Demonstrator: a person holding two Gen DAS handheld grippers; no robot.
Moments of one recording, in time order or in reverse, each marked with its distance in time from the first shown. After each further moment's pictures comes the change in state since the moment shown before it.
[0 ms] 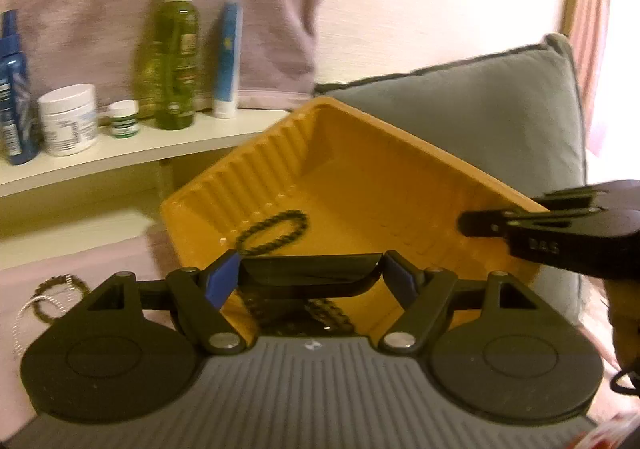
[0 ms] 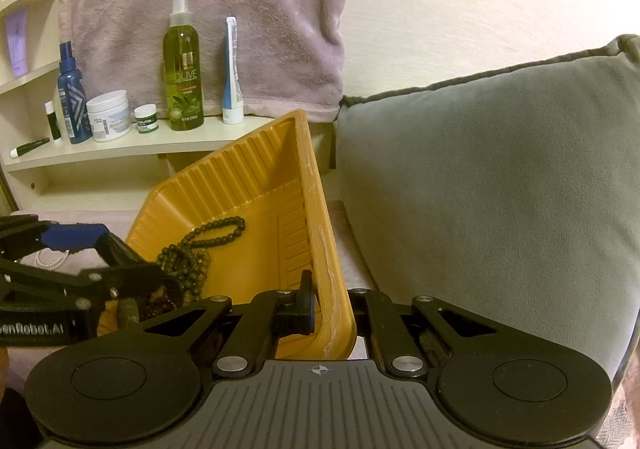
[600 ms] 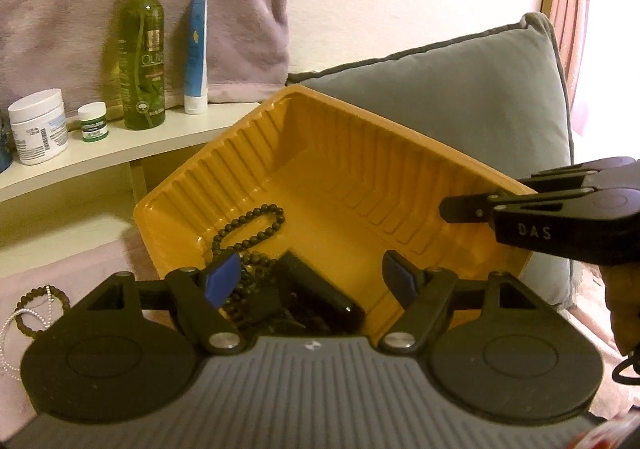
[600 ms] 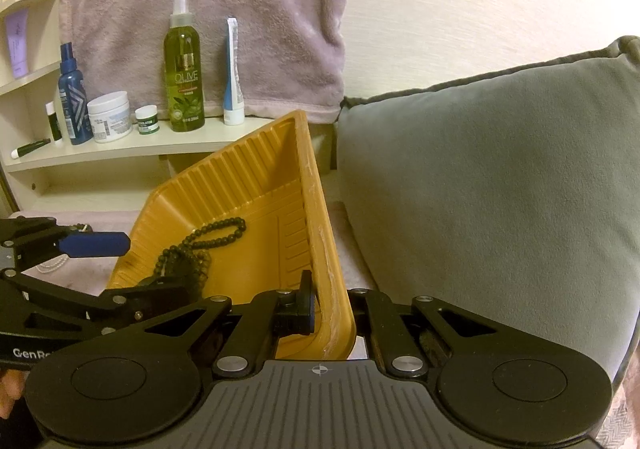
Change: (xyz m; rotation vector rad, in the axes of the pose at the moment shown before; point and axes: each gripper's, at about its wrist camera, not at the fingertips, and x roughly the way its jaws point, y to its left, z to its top) left arm 0.010 -0.006 0.000 0.043 0.026 -0.028; right arm 0.000 0.000 0.000 0.001 -0.001 0.002
